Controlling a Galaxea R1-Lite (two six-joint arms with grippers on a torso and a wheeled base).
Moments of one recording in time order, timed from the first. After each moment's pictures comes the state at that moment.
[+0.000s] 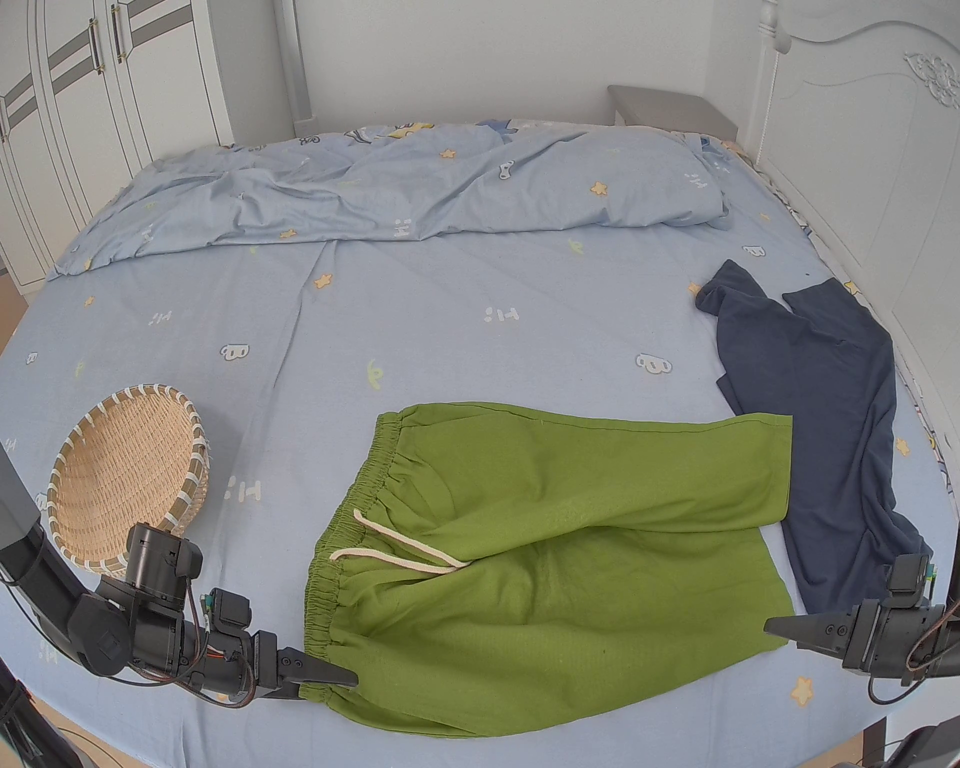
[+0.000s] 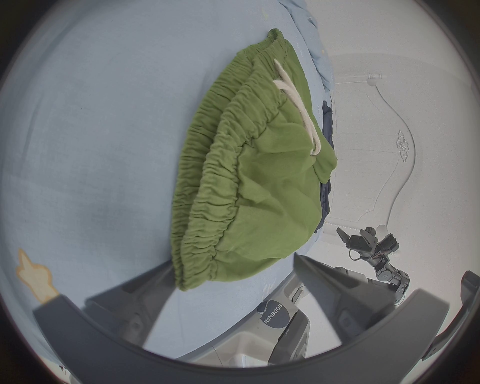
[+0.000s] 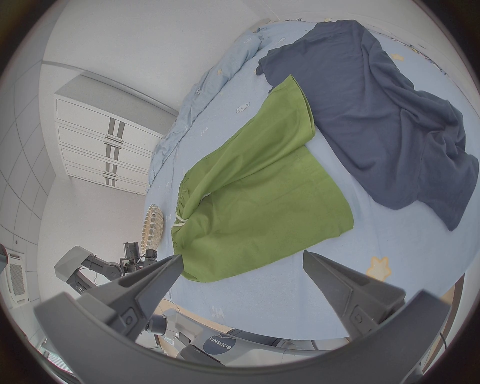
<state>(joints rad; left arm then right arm) -0.15 1.83 -0.29 -0.49 -0.79 -0.42 0.35 1.10 -0.18 -0.30 0.27 0.70</state>
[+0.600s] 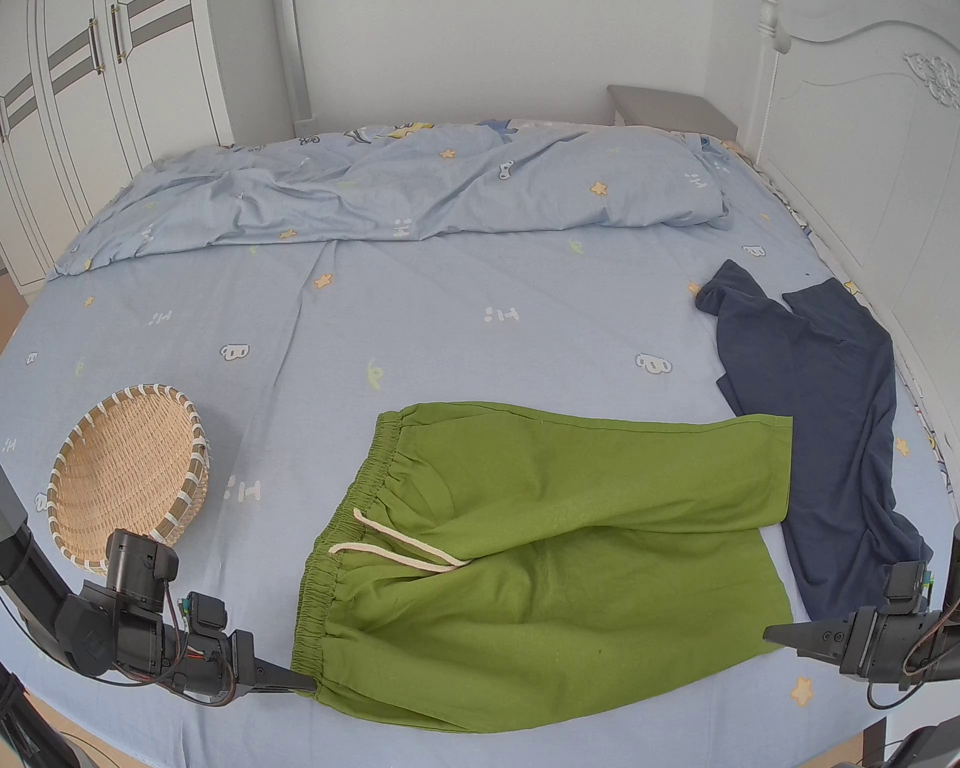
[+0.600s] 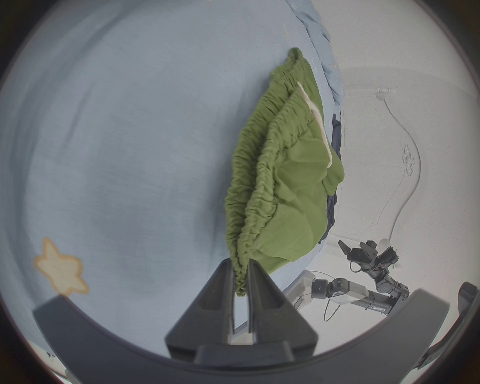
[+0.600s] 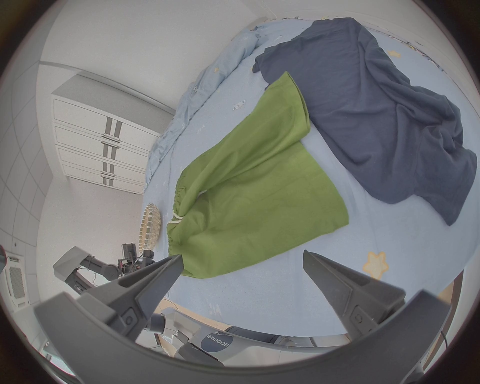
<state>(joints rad) -0.05 1.82 -0.25 -0.49 -0.77 -0.41 0.34 1.11 -0.17 -0.29 0.27 0.70</state>
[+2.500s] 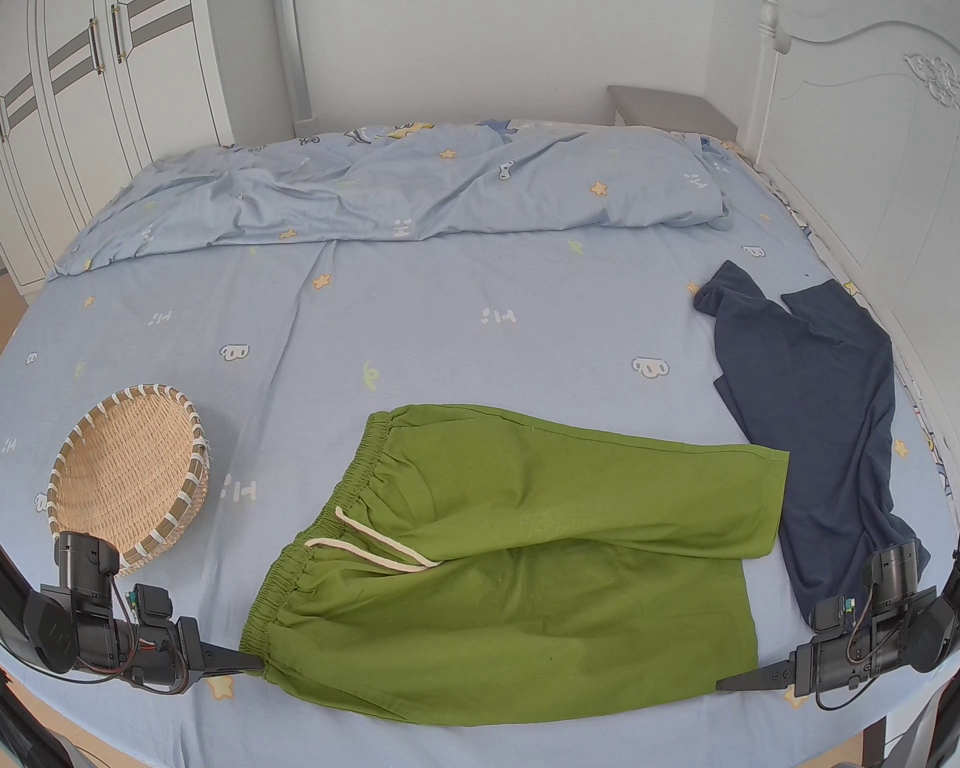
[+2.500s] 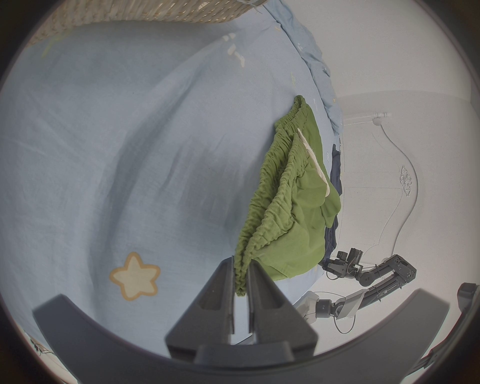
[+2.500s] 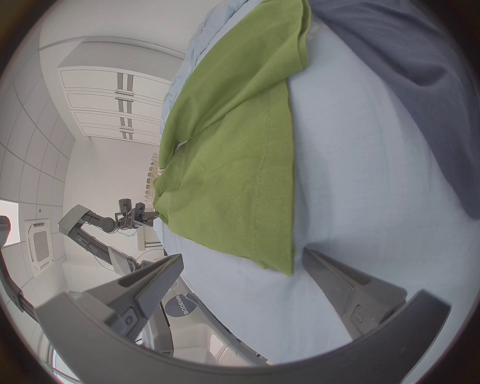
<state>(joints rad) 0.20 1.75 -0.19 -0.49 -0.81 -0.29 -0.02 1.90 -0.03 -0.76 0.86 0.11</state>
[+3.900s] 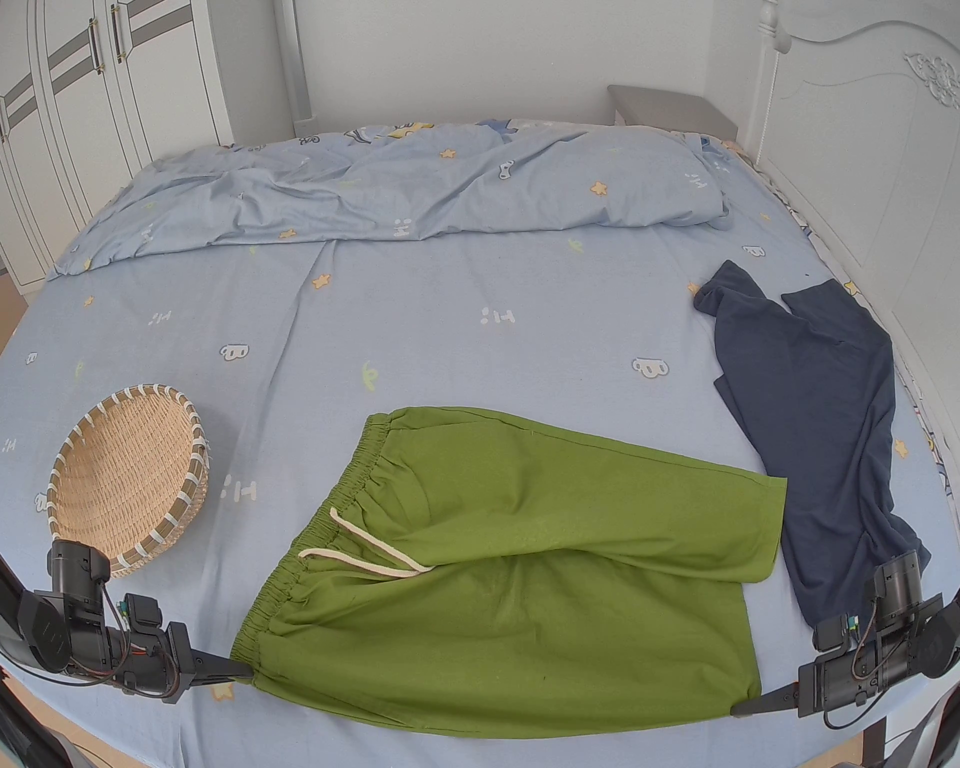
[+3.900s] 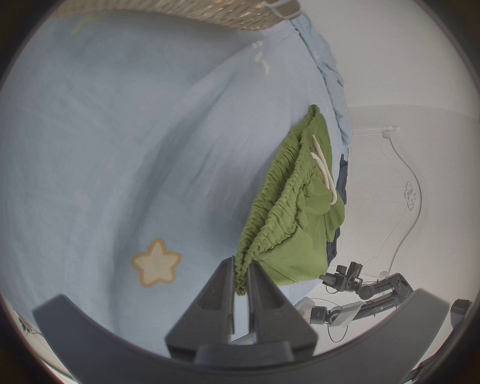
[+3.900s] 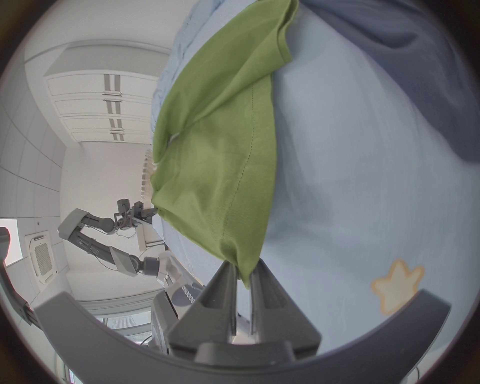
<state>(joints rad) 0.27 1.75 -0.18 -0.44 -0.80 -0.29 -0.01 1.79 -0.02 -0.58 0.81 0.13</state>
